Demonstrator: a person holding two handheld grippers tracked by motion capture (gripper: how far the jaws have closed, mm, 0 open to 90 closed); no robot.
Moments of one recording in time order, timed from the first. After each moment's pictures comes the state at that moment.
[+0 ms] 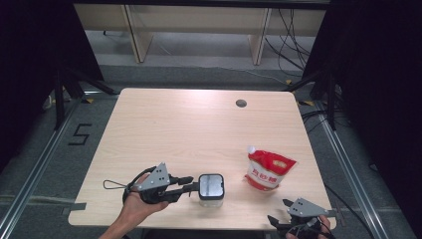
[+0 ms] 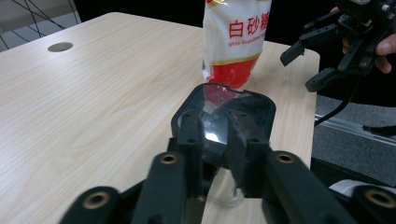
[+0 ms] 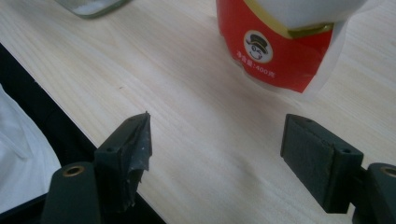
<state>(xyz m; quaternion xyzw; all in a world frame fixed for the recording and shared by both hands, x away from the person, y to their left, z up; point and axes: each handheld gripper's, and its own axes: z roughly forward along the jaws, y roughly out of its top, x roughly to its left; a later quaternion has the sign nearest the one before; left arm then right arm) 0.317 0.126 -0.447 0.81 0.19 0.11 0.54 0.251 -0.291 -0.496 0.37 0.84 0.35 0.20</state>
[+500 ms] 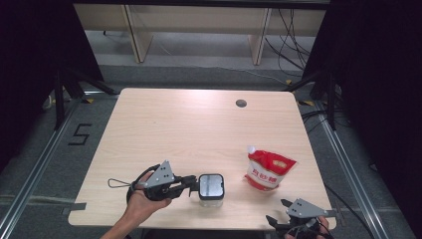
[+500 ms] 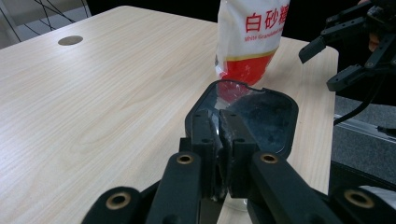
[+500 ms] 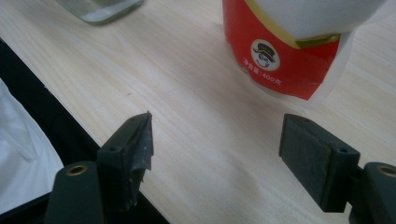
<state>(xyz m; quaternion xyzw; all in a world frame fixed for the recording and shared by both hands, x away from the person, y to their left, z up) 0.325 0.122 -0.453 0.82 0.21 0.12 0.52 0.248 -0.287 -0.494 0.37 0.84 0.35 0.20</state>
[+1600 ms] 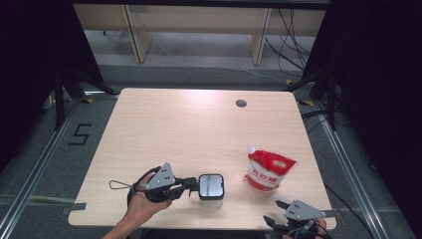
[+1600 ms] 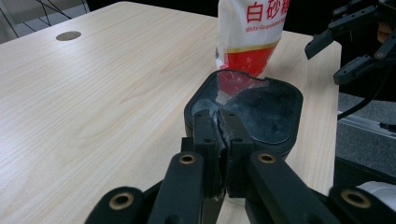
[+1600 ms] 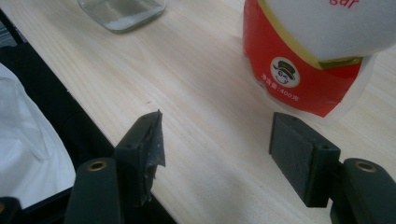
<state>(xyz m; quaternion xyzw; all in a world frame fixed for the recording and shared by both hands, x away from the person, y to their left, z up) 0.324 0.121 -0.462 0.81 0.21 0.12 0.53 0.246 -0.280 -0.490 0.34 0.84 0.36 0.19</state>
